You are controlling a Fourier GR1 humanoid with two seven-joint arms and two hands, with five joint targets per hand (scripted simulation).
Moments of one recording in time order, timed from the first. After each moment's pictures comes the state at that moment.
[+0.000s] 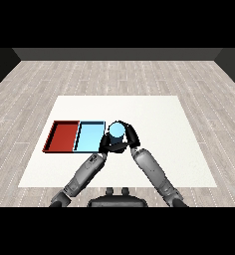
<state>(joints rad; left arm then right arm) -0.44 0.00 -0.51 -1.17 0.30 0.48 -0.28 -0.48 0.00 0.42 -1.53 0.08 -0.29 0.14</state>
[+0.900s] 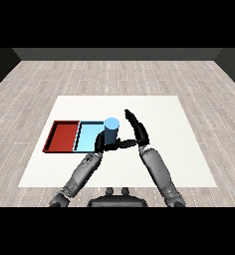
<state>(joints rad) -0.41 0.01 -0.42 -1.14 0.22 0.45 -0.32 -0.42 -0.01 0.28 -1.57 0.04 -0.22 0.11</state>
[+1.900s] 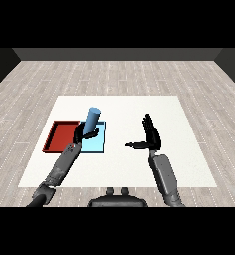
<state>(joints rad) -0.53 0.25 -0.25 -0.89 0.06 0.46 -0.03 -0.26 -0.01 0.13 -1.57 -0.09 -0.18 -0.01</state>
